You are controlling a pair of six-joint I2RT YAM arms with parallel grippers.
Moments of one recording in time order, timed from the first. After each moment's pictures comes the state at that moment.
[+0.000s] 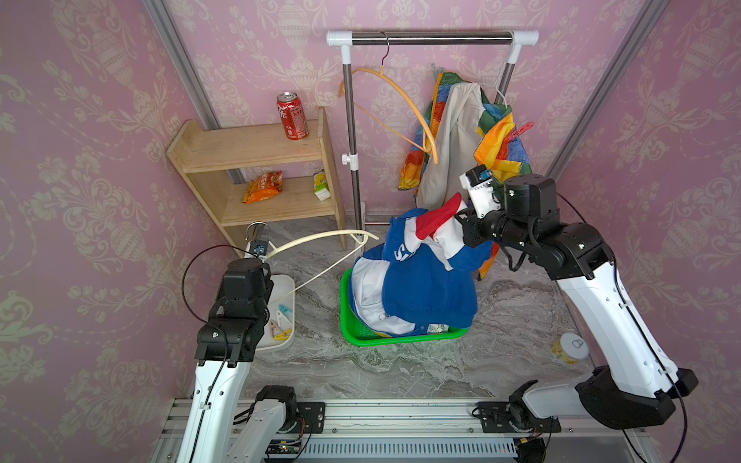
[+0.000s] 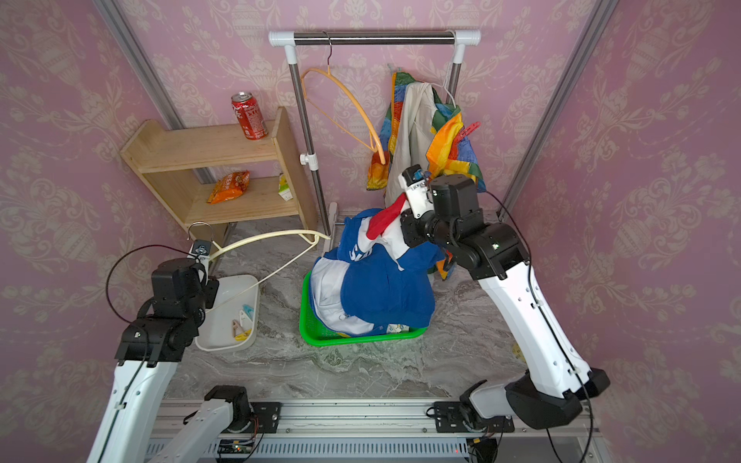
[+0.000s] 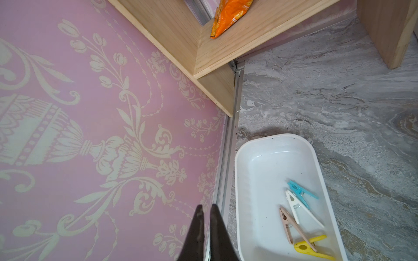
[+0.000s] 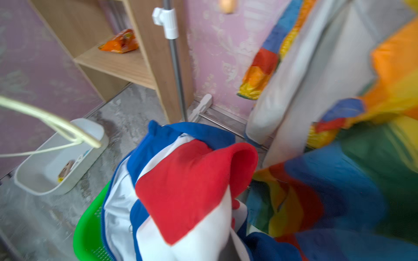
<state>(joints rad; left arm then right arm) -0.03 0.79 1.08 -0.82 -0.58 0.35 0.57 1.44 1.95 -1.01 0.01 -0.05</state>
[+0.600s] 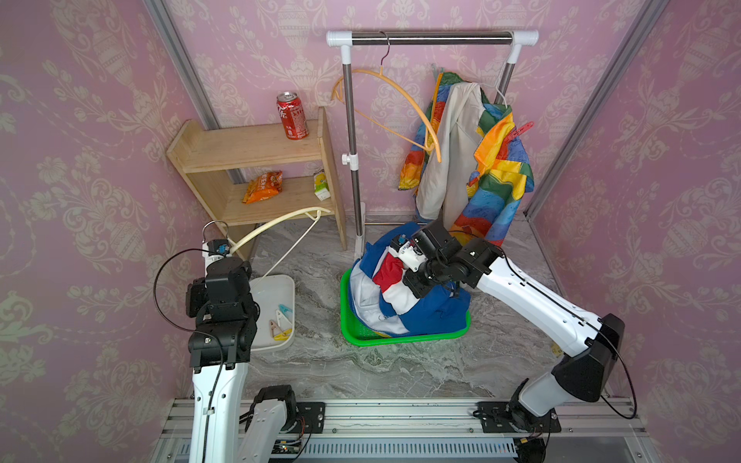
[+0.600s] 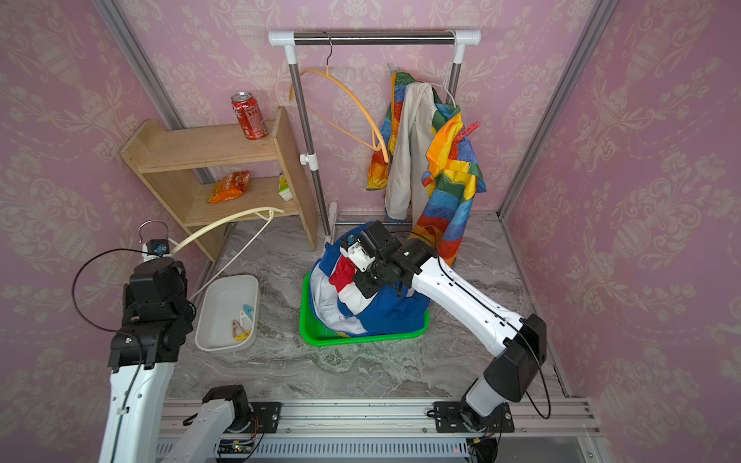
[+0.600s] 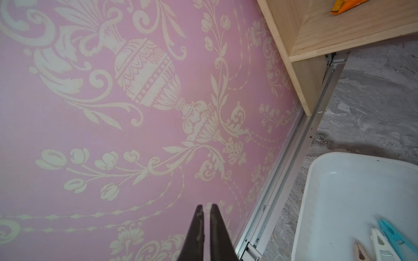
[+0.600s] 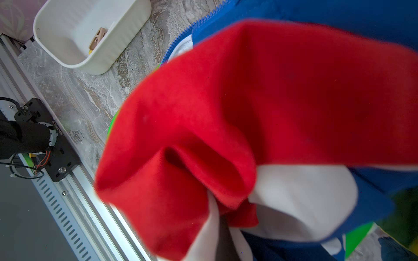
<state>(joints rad) 0.12 0.77 1.09 -0.74 -0.82 0.31 0.74 1.62 1.62 -1.00 -0.10 -0.02</state>
